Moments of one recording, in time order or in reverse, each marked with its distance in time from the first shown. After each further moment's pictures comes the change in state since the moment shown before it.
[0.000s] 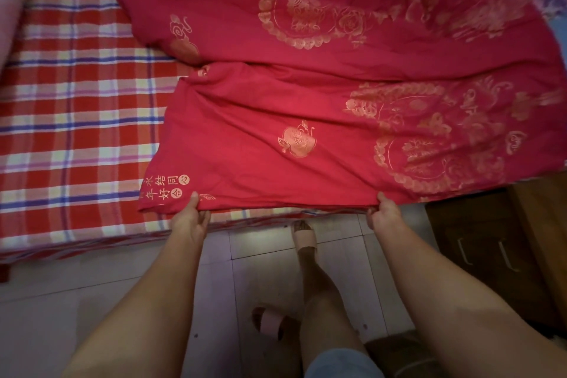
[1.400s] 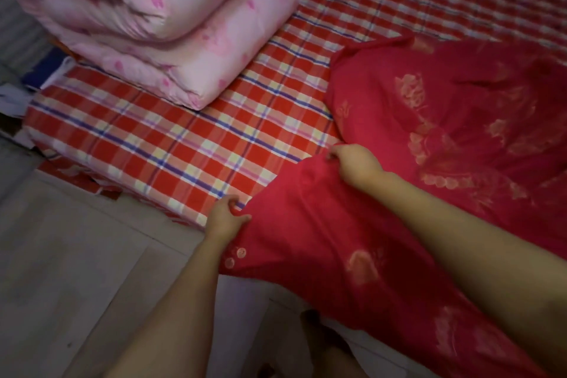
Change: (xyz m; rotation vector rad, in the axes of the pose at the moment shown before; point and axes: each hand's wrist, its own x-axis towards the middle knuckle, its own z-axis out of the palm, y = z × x) left_hand 0.044 0.145 -0.139 0.680 0.146 0.600; right_hand -0.293 0.129 0.321 -1.966 -1.054 -1.855
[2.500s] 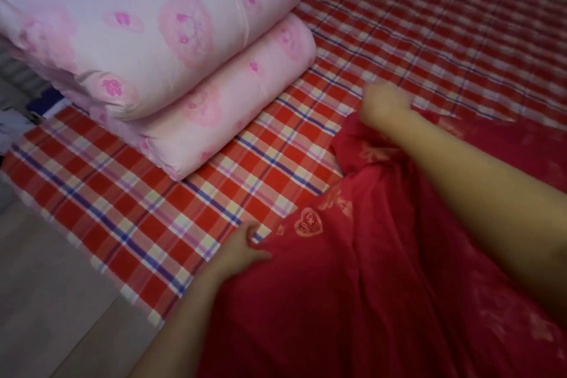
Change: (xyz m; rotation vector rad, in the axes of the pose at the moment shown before) left_hand 0.111 0.147 0.030 0.022 -0.261 -0.076; right_hand 0.288 0.069 -0.163 -0.383 0.018 0.185
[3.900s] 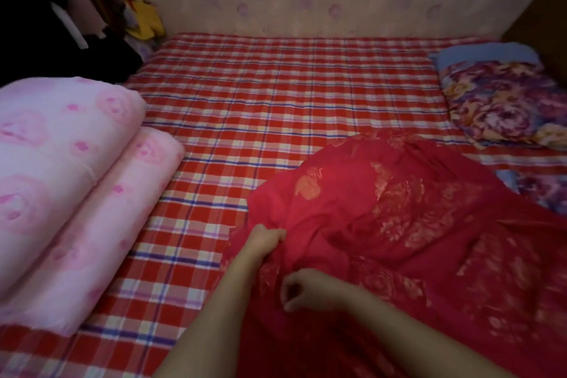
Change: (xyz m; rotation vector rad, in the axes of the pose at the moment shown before) left_hand -0.016 0.287 0.141 0.066 -0.112 0.095; right_hand -0.215 0.119 0.108 0.976 -0.491 -0.276
